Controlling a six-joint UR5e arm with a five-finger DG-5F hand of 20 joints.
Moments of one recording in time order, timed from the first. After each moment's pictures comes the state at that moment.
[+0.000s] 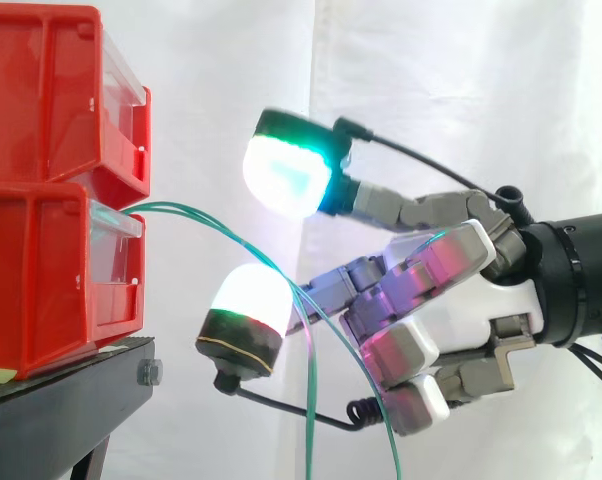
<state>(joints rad) 0.09 -2.37 -1.01 -3.05 -1.52 0.19</state>
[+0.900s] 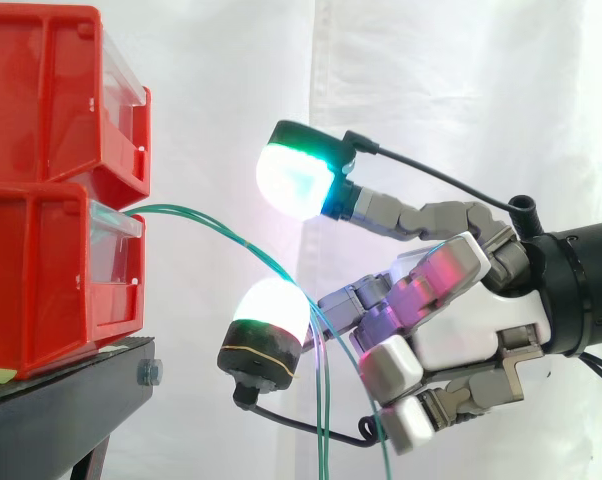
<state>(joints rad) 0.09 -2.37 -1.01 -3.09 -1.48 0.23</state>
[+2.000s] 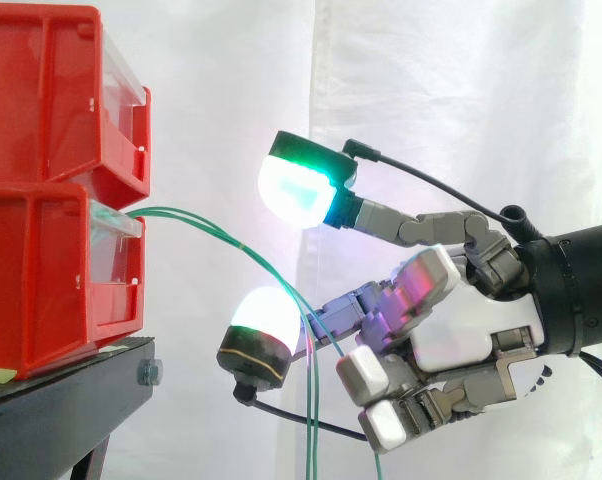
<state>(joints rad) 0.11 -2.37 -1.01 -3.12 -1.33 0.23</state>
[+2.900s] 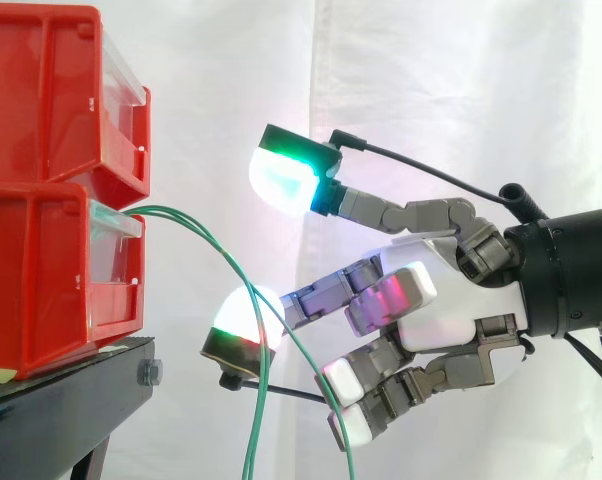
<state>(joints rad) 0.12 -2.37 -1.00 -3.07 -1.26 0.05</state>
